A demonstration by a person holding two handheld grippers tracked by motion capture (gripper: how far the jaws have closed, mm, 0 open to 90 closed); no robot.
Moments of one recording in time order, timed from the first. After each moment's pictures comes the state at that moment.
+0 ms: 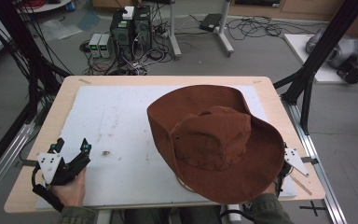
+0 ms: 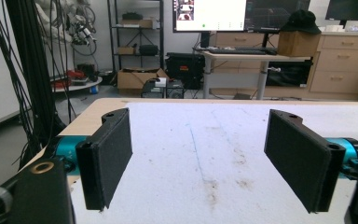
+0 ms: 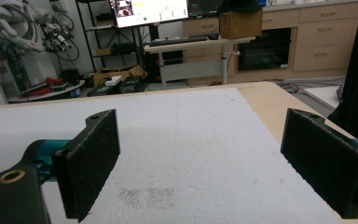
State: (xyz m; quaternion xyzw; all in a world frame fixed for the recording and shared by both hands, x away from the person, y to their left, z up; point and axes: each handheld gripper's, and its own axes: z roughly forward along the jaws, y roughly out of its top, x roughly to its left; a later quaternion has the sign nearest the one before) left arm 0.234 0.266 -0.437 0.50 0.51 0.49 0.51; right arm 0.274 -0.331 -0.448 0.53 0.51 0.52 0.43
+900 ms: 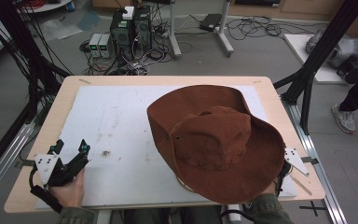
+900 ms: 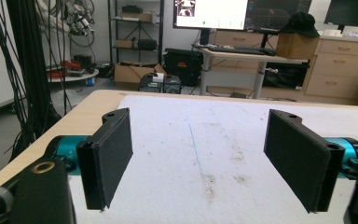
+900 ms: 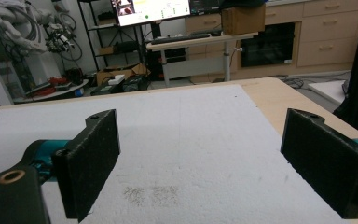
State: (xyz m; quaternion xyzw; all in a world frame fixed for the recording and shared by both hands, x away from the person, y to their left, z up) left arm 0.233 0.269 -0.439 0.49 0.52 0.47 0.51; right arm 0.275 -0.331 -0.448 0.54 0.51 0.53 0.42
